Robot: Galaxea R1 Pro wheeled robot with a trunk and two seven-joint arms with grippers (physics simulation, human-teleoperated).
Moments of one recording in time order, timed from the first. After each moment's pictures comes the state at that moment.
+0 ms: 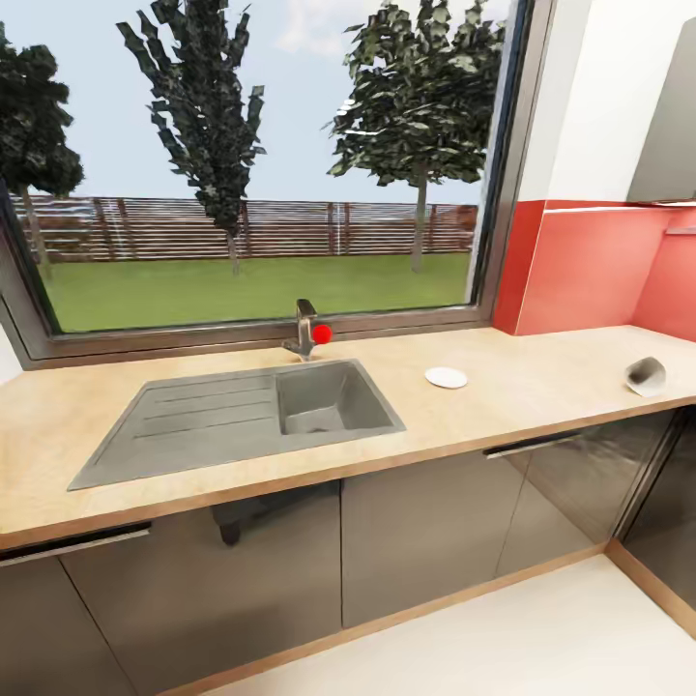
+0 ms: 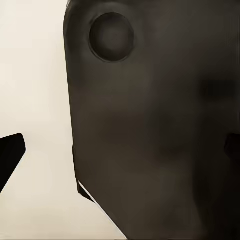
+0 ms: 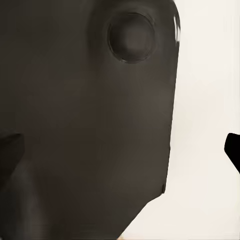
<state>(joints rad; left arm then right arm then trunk) 0.00 0.00 0.00 0.00 0.00 0.00 0.00 0.00 0.00 0.00 0.00 0.00 0.00 0.00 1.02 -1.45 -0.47</state>
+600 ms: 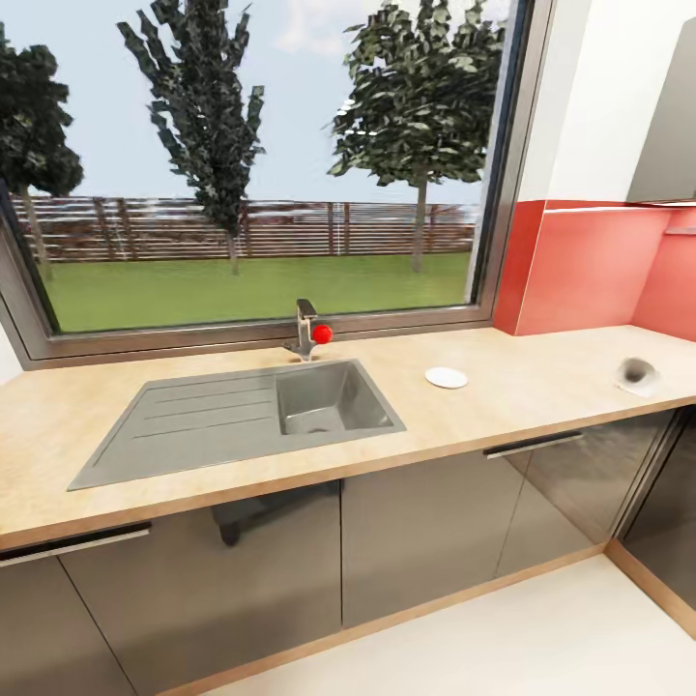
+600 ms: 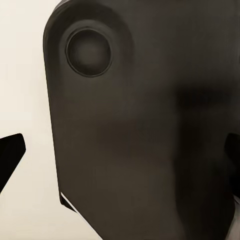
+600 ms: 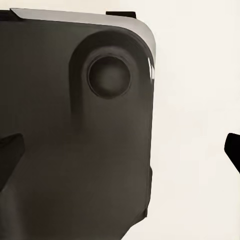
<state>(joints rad) 0.01 -0.02 0.00 -0.03 0.01 -0.01 0.00 -0.03 -0.02 0.00 -0.01 0.00 -0.01 0.00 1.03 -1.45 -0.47</state>
